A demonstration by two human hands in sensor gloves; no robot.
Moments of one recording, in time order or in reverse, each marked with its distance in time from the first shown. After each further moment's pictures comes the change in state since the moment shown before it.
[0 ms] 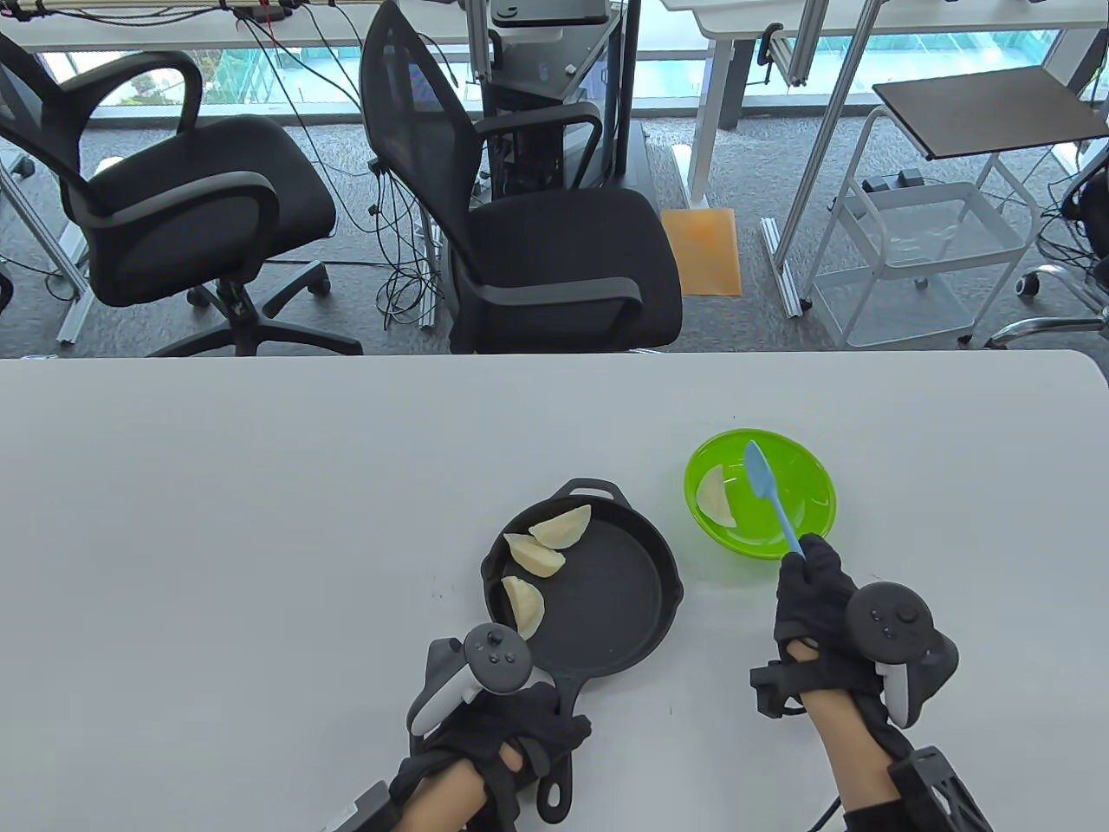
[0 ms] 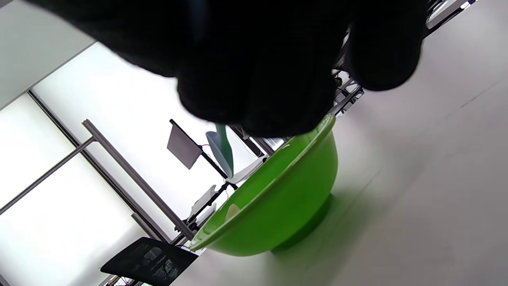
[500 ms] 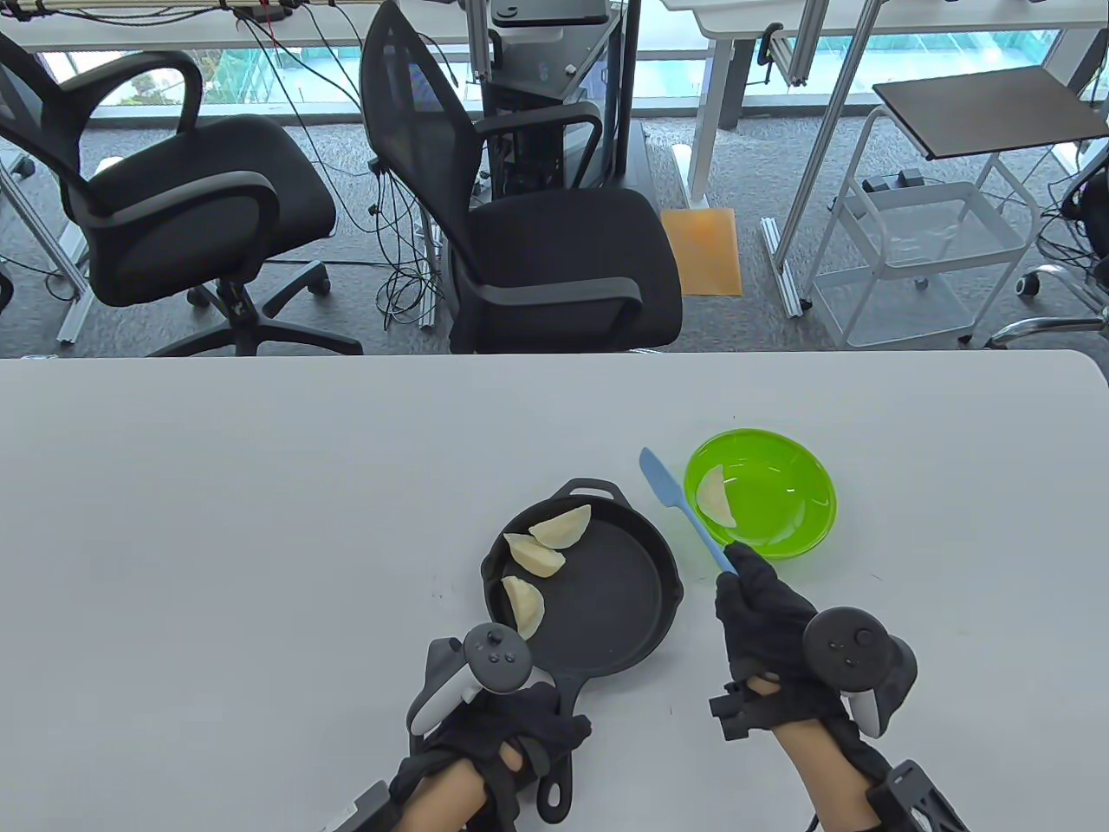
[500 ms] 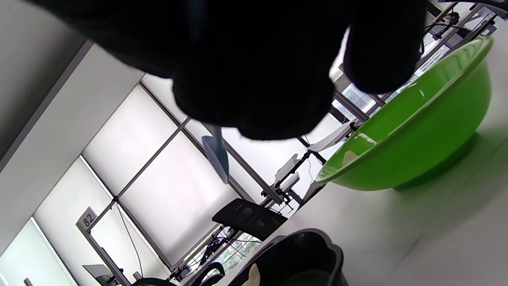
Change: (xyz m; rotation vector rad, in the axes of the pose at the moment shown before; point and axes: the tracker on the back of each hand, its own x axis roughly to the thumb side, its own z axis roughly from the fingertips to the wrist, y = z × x) left_hand -0.001 0.000 -0.001 -0.003 0.000 0.002; right_hand 0.040 0.026 0.030 0.179 -0.309 -0.128
